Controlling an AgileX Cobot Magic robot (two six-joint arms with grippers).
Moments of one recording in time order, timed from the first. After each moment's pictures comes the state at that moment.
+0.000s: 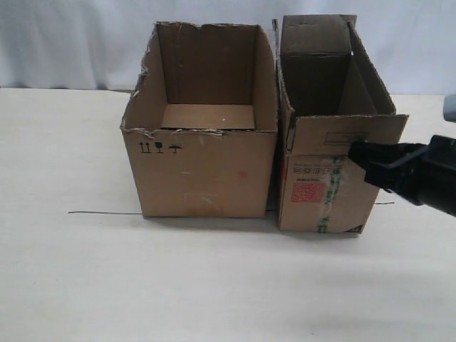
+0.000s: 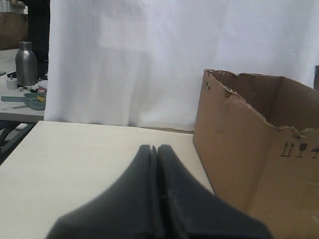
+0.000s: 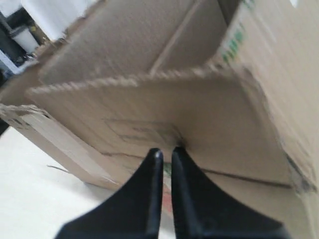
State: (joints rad) left arm -0.08 0.00 0.00 -0.01 0.10 -0.07; right arm 0.15 1.23 -0.39 -0.99 -0.64 1.09
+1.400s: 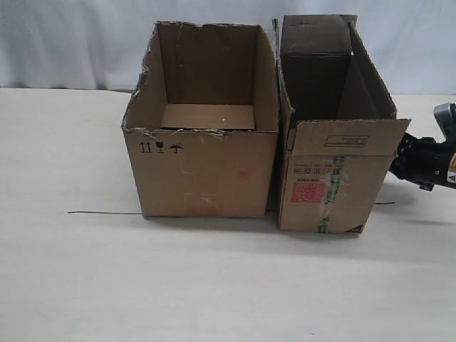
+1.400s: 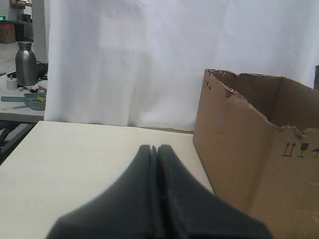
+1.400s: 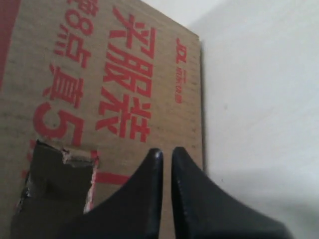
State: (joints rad) left arm -0.08 0.00 0.00 -0.01 0.10 -0.07; right arm -0.19 2.13 -0.95 -1.24 -0.88 1.49
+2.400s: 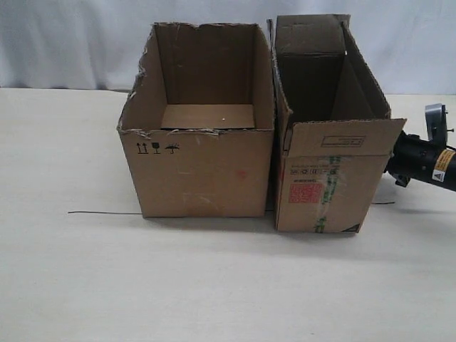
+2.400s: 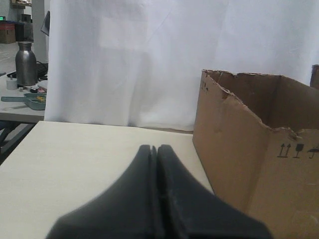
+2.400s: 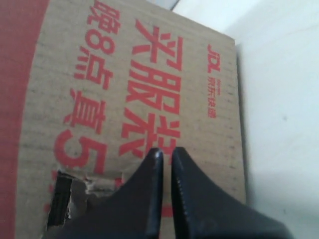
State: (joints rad) left arm -0.08 0.00 0.00 -0.01 0.10 -0.07; right arm -0.16 2.24 -1.04 -1.20 -1.06 1.56
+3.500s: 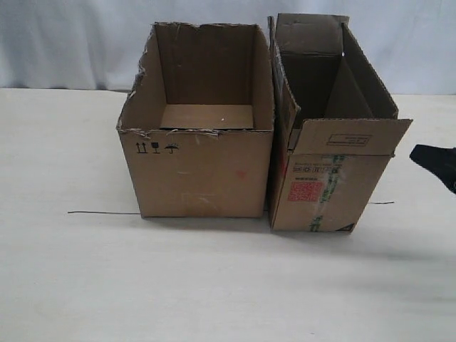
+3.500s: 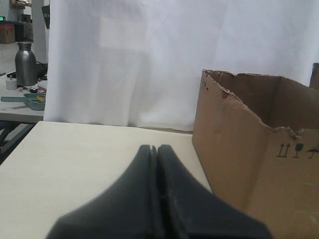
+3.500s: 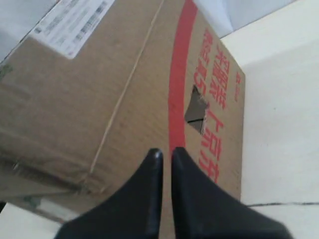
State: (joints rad) left arm -0.08 0.00 0.00 -0.01 0.10 -0.07; right arm -0.38 1.62 -0.44 -1.21 -1.09 1.15
